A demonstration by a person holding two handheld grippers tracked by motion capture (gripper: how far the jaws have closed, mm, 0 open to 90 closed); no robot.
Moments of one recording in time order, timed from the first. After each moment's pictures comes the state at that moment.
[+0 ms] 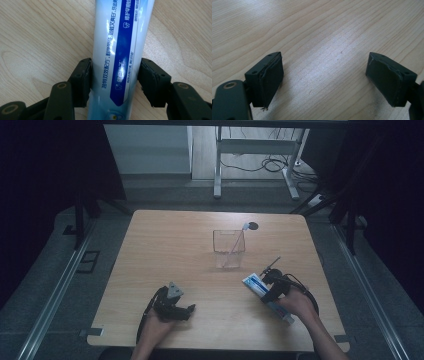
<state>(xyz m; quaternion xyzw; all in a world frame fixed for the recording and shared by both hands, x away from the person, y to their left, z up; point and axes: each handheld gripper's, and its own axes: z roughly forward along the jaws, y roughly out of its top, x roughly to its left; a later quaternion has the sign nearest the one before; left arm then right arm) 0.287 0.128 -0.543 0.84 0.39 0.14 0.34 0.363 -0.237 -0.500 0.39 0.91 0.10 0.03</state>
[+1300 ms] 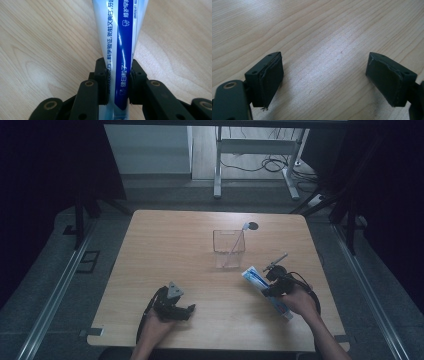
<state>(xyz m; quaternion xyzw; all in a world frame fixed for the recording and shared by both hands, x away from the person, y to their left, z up) 0.287 0.127 -0.543 0.84 0.39 0.14 0.34 0.357 -0.244 -0.478 0.39 0.90 0.18 0.05</state>
